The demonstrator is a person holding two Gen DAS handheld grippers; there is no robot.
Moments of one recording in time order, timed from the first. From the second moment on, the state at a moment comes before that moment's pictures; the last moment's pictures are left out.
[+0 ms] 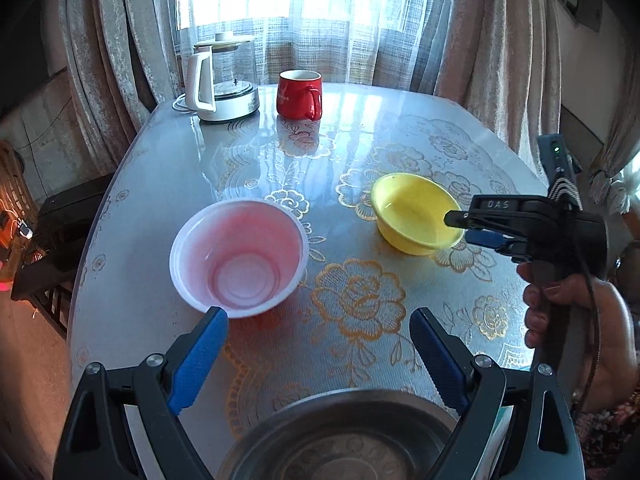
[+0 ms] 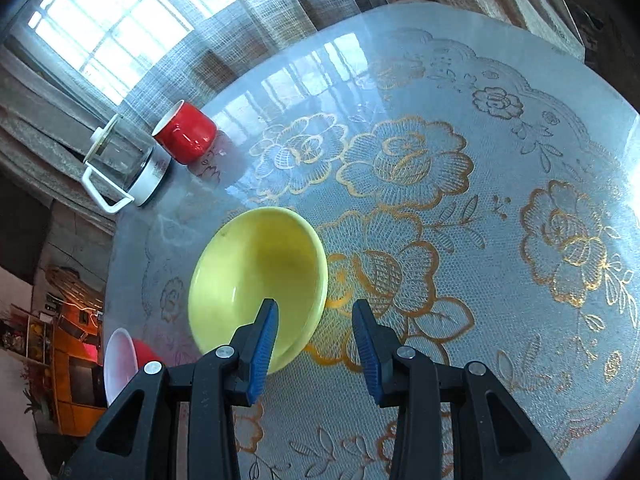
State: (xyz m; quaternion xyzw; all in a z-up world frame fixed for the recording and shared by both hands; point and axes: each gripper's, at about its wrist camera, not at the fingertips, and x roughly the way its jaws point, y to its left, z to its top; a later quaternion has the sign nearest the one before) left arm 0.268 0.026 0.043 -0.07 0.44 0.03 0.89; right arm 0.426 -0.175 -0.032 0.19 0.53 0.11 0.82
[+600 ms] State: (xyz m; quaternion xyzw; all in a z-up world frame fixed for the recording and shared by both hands) left arm 0.342 -0.007 0.028 -0.07 0.46 0.01 0.88; right arm 0.407 -0.203 -0.053 0.18 0.55 0.13 0.81
